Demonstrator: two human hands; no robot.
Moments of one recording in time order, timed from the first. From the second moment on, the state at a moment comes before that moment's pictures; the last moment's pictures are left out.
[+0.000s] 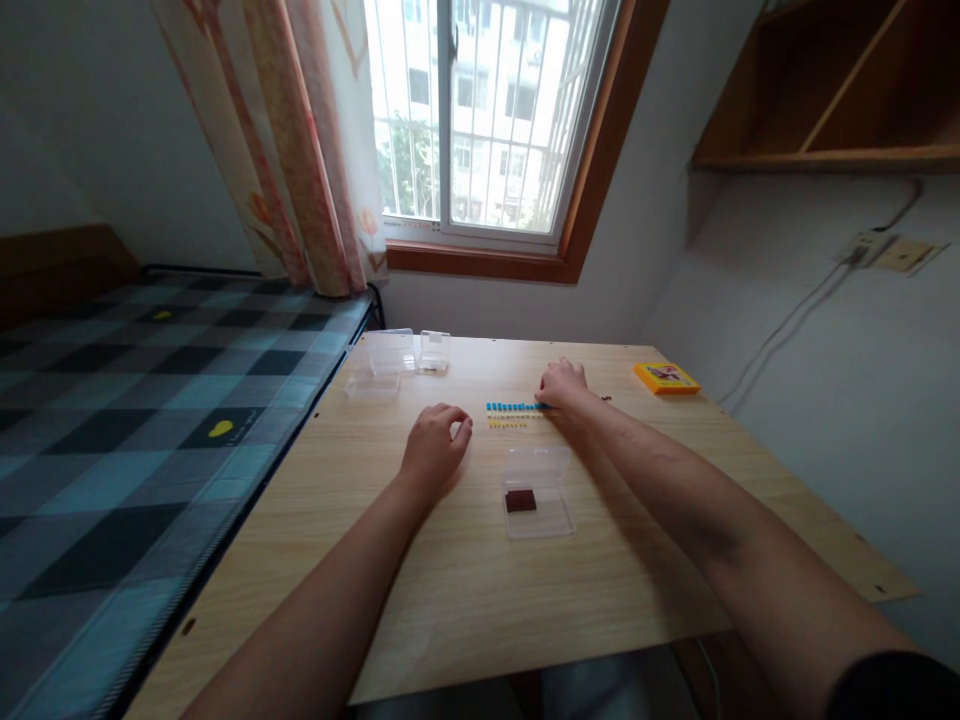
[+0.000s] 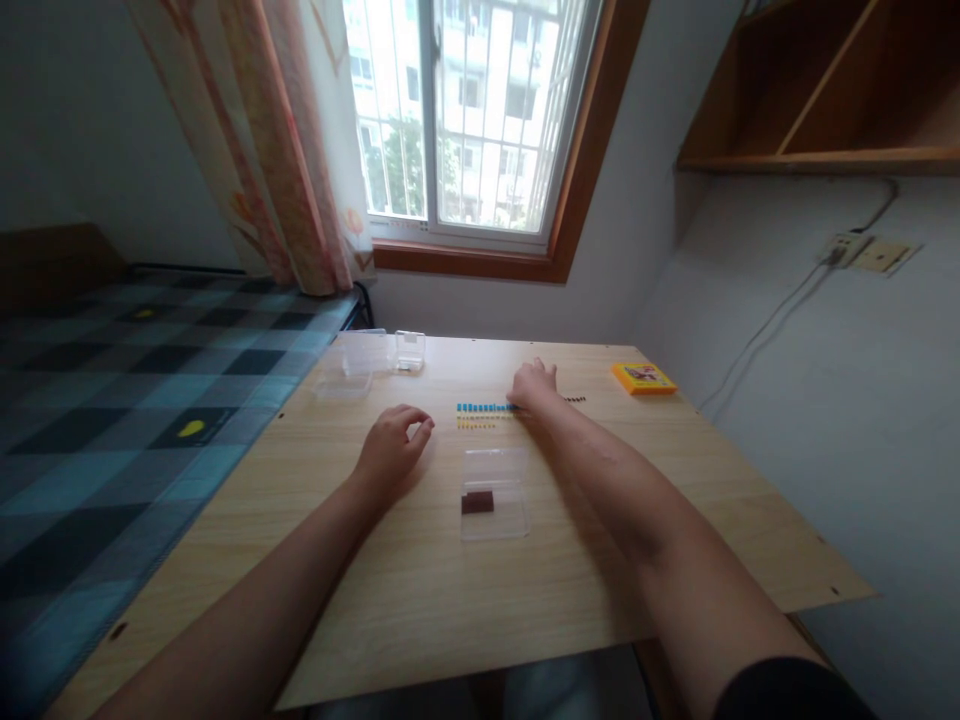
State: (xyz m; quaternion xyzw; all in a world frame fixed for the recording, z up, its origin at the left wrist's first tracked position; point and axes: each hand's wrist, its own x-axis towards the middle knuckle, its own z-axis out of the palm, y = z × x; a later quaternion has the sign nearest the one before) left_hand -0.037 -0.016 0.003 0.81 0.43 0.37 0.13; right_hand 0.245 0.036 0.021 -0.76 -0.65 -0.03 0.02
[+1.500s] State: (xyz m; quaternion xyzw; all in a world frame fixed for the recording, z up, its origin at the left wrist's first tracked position) left_hand -0.026 -0.035 0.009 0.87 0.41 0.22 0.19; right_hand 0.217 -0.164 0.025 -0.56 -0.82 0.08 0.08
